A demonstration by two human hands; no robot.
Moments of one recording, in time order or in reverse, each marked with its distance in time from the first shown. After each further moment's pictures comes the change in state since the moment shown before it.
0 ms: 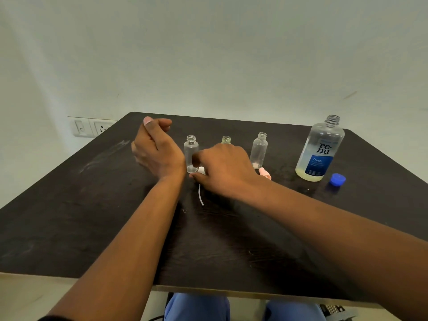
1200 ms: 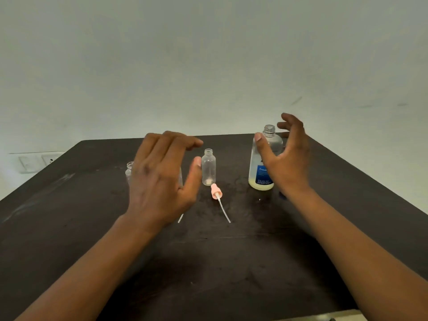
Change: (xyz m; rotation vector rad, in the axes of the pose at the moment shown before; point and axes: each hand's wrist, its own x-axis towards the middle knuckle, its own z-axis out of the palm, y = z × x) left_hand -0.070 0.059 0.003 0.248 -0.642 1.113; right_hand -0.091 0.182 -0.015 0.460 0.758 0.680
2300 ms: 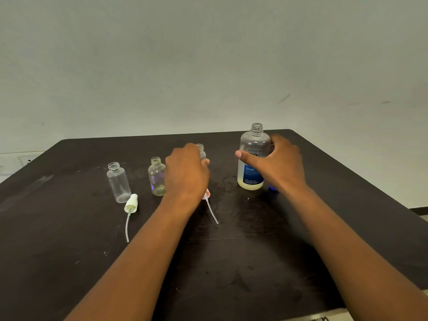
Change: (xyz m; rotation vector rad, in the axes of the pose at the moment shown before) left_hand 0.025 0.019 0.088 0.092 -0.467 -0.613; right_hand 0.003 -0.004 -0.018 -0.228 -0.293 0.242
